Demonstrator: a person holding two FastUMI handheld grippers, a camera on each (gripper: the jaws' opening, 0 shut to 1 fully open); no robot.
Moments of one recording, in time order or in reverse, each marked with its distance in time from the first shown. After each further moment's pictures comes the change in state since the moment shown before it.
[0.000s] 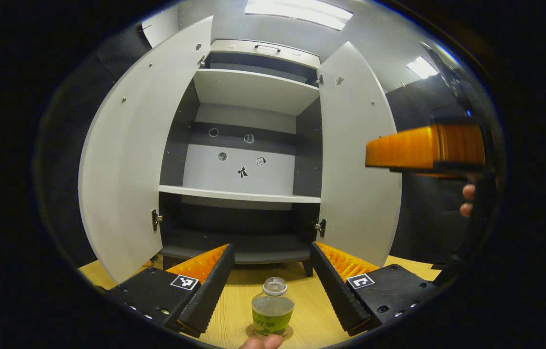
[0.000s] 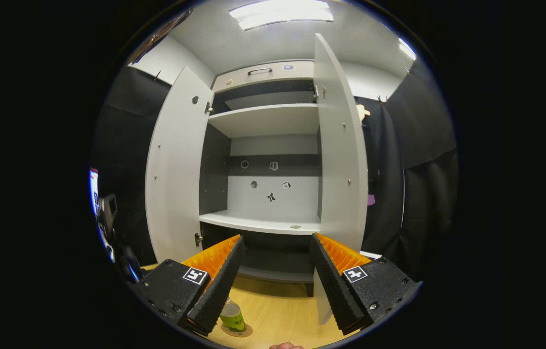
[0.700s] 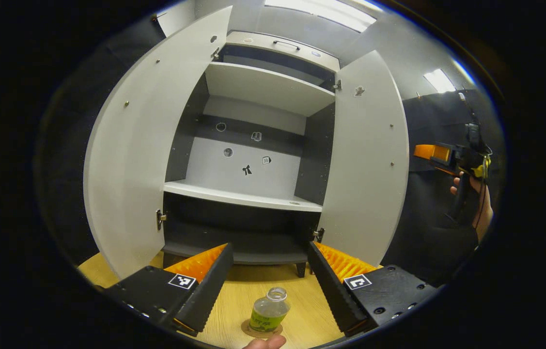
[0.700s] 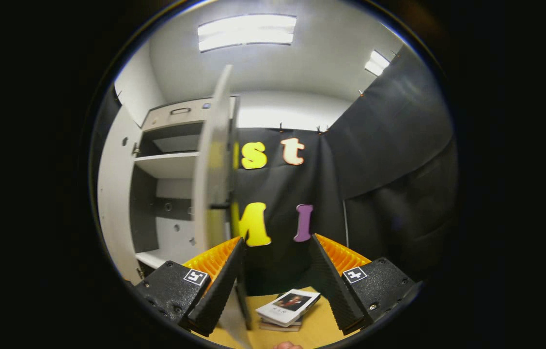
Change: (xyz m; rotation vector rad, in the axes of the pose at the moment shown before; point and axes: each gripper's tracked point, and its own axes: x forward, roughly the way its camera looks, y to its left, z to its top) left arm -0.004 0.014 0.030 -0.063 0.039 0.011; right arm 0.018 -0.207 0.140 -0.015 -0.186 -0.446
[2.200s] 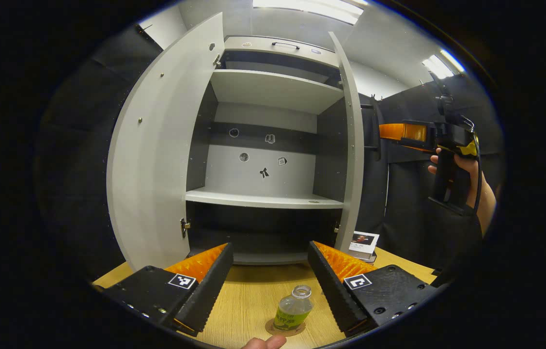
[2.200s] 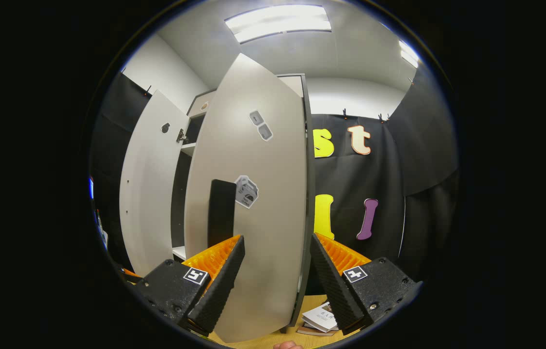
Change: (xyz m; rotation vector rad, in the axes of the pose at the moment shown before) left arm -0.010 0.026 0.005 0.081 0.006 0.107; right arm 0.009 0.141 -0.026 -0.026 0.068 0.469
